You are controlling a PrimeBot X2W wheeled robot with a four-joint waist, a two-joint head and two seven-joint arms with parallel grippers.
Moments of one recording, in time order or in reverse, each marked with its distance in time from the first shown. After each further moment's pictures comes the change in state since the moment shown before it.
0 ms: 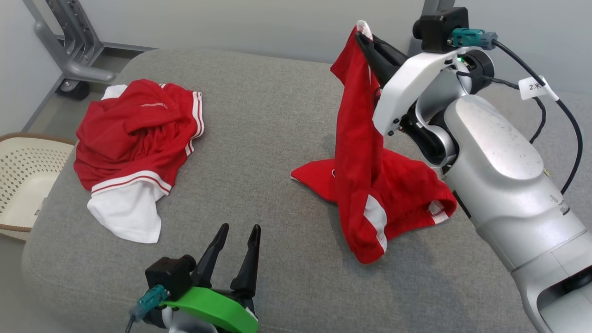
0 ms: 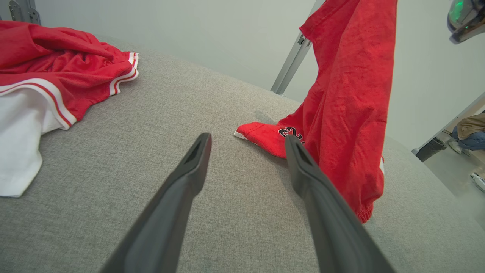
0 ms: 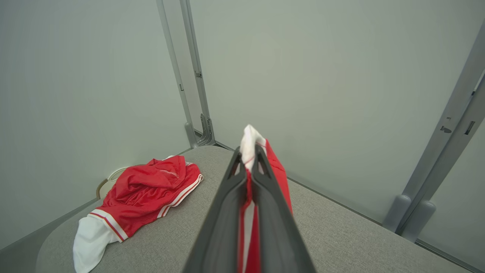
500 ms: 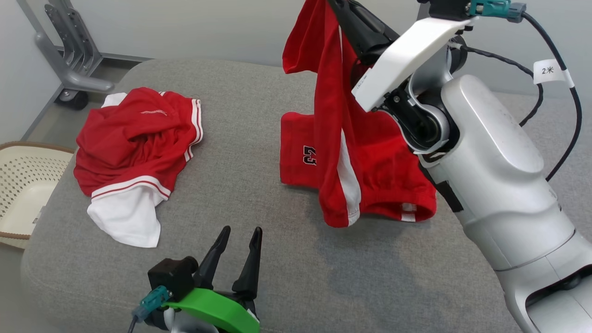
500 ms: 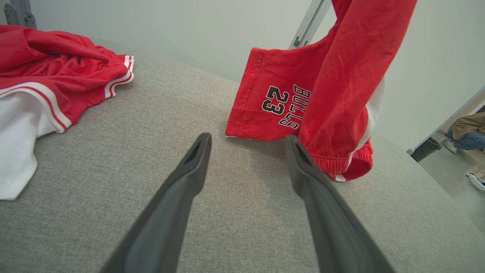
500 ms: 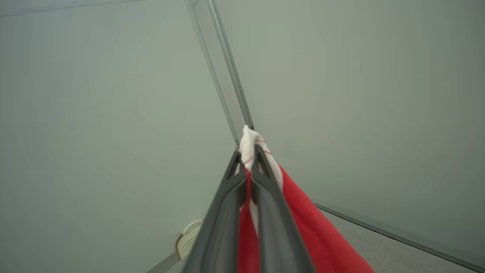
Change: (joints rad) left arm 0.000 -0.004 -0.004 0.012 -0.003 0.000 0.000; right arm -0.006 0.064 -0.054 -0.197 0.223 -0.007 0.033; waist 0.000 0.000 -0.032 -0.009
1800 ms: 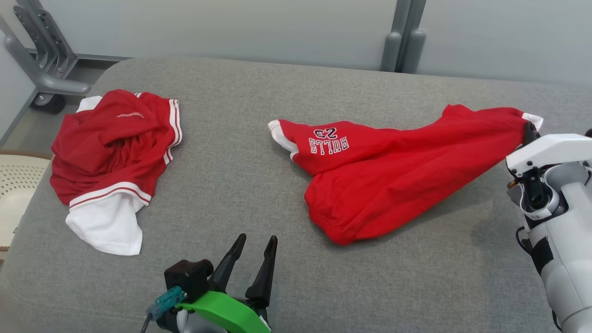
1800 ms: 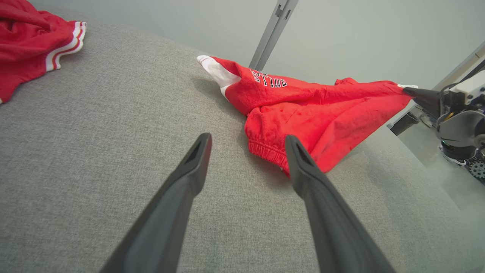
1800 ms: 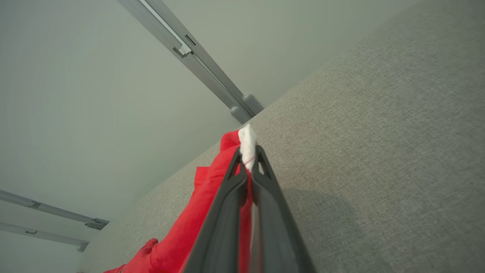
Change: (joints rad) left arm 0.000 -0.013 -0.044 0.008 -0.010 -0.004 0.037; right arm 0.280 -0.146 -0.455 0.422 0.101 -0.174 -0.169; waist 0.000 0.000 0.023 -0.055
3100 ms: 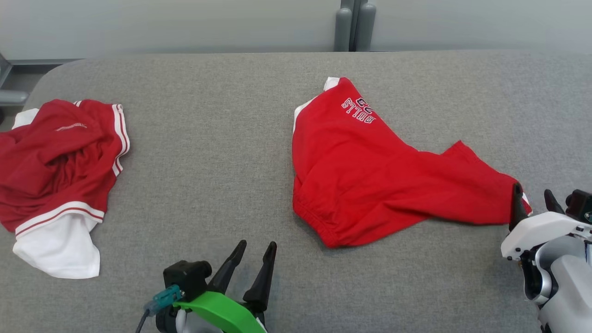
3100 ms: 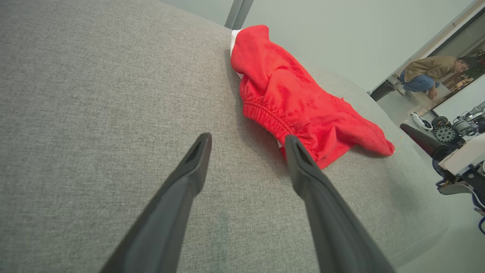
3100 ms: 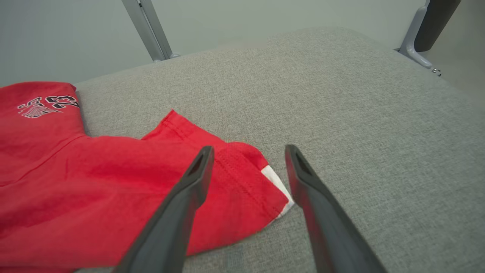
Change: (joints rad) left arm -0.002 0.016 -0.006 0.014 -0.037 -0.019 0.035; right arm 0.307 -0.071 0.112 -0.105 -0.314 0.000 -0.151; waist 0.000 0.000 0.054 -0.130
